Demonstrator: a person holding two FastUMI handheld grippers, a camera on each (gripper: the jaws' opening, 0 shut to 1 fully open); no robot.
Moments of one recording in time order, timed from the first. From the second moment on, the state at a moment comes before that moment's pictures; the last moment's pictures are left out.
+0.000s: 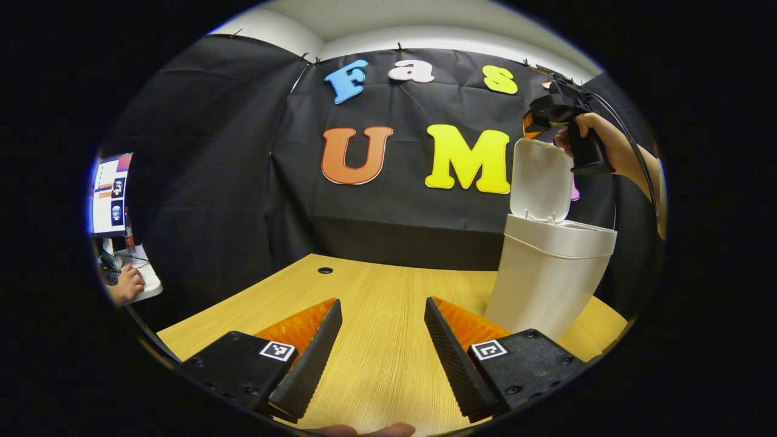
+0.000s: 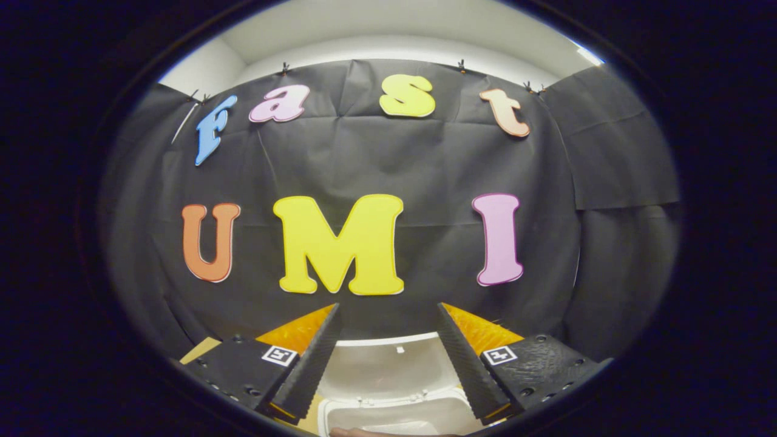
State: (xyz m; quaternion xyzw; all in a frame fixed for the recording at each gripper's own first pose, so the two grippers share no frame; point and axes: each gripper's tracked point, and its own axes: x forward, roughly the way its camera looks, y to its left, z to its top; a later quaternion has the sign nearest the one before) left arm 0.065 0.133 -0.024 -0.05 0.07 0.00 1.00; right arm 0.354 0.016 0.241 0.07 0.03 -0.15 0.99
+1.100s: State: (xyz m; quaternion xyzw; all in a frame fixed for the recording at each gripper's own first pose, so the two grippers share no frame) left arm 0.045 0.073 -0.004 -0.05 0.04 -0.07 1.00; right arm 0.255 0.022 0.189 0.03 0.10 -0.14 0.99
